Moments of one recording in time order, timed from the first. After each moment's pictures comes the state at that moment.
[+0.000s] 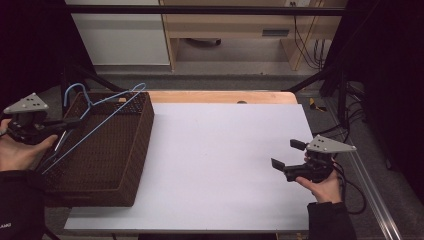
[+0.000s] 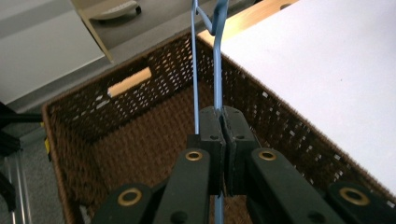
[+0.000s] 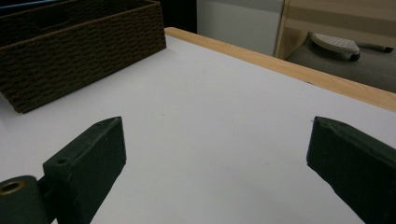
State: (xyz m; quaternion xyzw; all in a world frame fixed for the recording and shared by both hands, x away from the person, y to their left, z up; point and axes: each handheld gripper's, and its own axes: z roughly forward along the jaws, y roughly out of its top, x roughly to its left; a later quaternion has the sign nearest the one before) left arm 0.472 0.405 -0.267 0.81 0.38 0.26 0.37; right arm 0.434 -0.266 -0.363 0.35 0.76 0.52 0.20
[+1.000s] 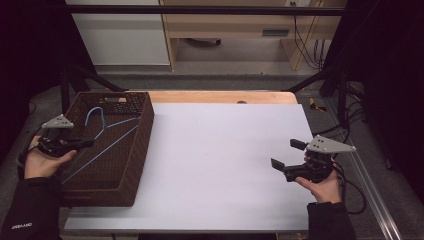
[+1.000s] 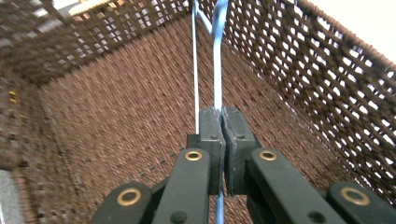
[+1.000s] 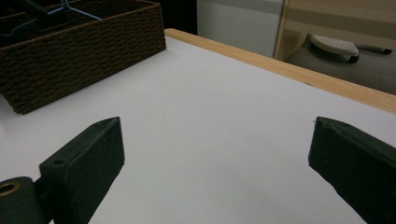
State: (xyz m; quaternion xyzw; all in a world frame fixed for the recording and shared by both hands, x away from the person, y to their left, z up) left arm 0.498 0.404 -0.353 0.83 0.42 0.18 0.32; right arm 0.434 -0.265 -0.363 0.35 0.75 0.52 0.20
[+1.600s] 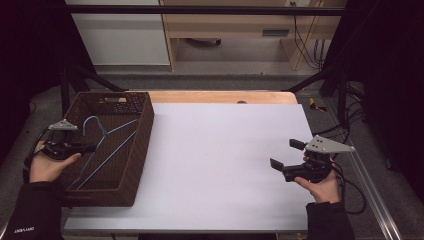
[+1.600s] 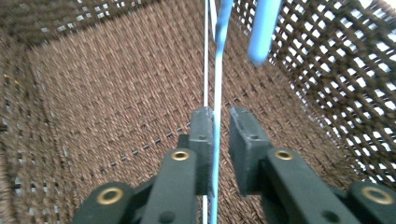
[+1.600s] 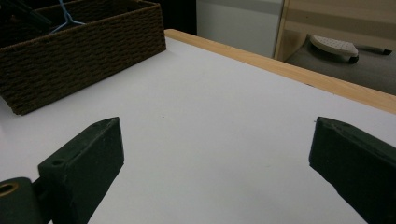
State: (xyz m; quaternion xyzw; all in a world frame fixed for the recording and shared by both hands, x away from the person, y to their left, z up) left arm 0.496 0.406 -0.364 0.81 0.47 0.17 0.31; right arm 0.434 -0.263 -0.364 0.35 0.75 0.52 0.20
